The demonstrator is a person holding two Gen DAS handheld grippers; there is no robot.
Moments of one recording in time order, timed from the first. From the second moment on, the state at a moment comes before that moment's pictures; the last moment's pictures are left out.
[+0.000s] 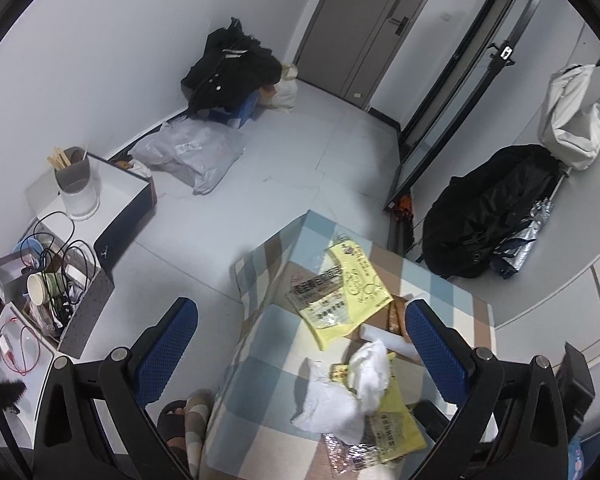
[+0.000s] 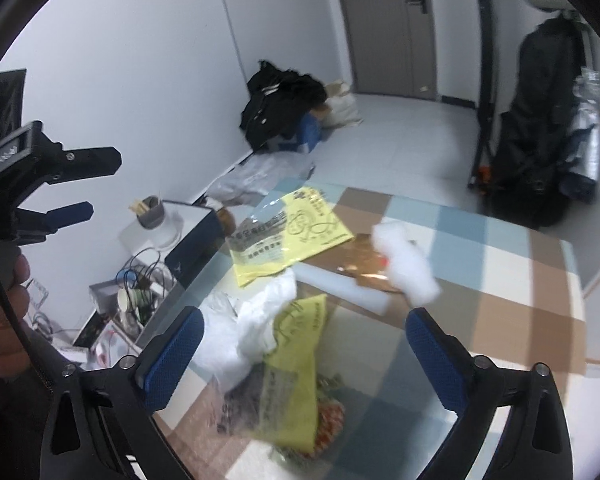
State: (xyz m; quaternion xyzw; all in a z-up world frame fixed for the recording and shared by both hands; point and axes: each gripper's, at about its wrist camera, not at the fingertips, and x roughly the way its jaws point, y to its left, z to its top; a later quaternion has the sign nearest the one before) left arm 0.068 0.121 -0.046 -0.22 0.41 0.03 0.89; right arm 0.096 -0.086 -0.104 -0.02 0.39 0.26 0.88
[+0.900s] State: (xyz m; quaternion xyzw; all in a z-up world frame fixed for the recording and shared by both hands) left arm 0.081 0.133 -0.071 -0.21 0.45 0.02 0.87; right arm 0.122 -0.058 -0.127 -0.03 0.45 0.30 0.84
